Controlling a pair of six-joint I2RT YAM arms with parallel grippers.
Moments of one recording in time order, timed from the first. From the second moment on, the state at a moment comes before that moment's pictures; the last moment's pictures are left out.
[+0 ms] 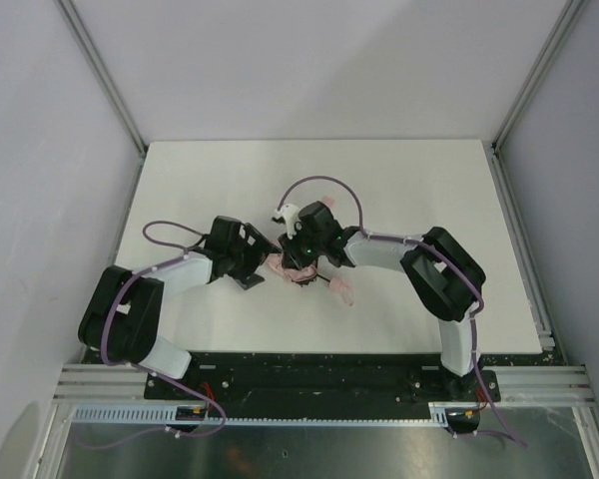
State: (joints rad) left arm -0.34 1.49 0.67 -0.09 0.21 -1.19; right arm 0.82 1.97 1.24 0.00 -0.20 -0.02
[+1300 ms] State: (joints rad) left arm -0.41 1.63 0.75 0.00 0.26 -1.21; right arm 0.80 1.91 1.35 -0.33 -0.31 0.14
